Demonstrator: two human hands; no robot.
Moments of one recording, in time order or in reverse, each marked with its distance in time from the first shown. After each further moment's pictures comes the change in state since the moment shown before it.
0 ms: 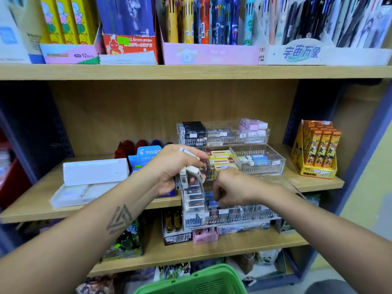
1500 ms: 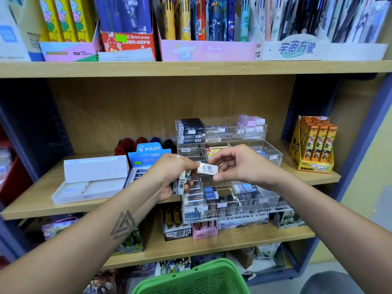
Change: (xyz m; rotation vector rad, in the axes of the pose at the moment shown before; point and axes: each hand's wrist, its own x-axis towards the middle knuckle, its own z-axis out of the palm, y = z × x) left_hand -0.002 -0.022 0.001 0.012 0.109 -0.140; right_hand -0.025 0.009 -0.022 0.851 0.266 0.047
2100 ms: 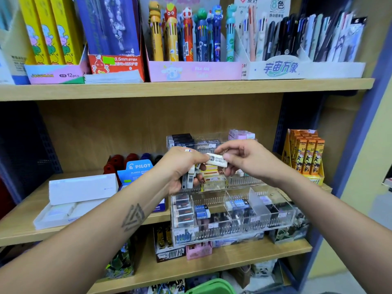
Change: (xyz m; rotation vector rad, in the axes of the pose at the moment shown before) left_hand 0.018 0.046 0.037 -0.016 -0.091 0.098; right_hand 0.007 -0.003 -0.047 0.008 0.185 -0.073
